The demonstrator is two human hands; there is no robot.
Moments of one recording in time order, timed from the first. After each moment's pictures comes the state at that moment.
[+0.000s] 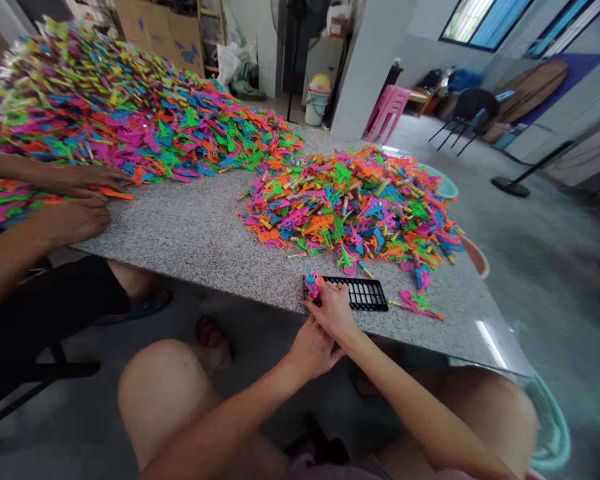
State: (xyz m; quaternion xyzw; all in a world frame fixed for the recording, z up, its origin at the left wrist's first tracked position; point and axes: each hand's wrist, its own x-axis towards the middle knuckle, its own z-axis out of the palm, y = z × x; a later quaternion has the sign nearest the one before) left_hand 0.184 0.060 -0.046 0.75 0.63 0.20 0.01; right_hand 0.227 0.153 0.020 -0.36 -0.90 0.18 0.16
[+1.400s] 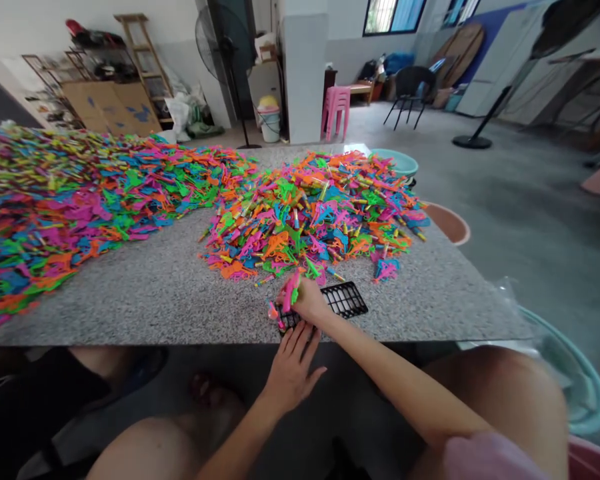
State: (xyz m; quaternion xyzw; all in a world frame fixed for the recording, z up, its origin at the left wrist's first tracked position) left_hand 0.162 0.056 -0.038 0.78 0.59 0.18 -0.11; right_hand 0.213 0.210 0.035 -0.35 -0.79 0.42 0.26
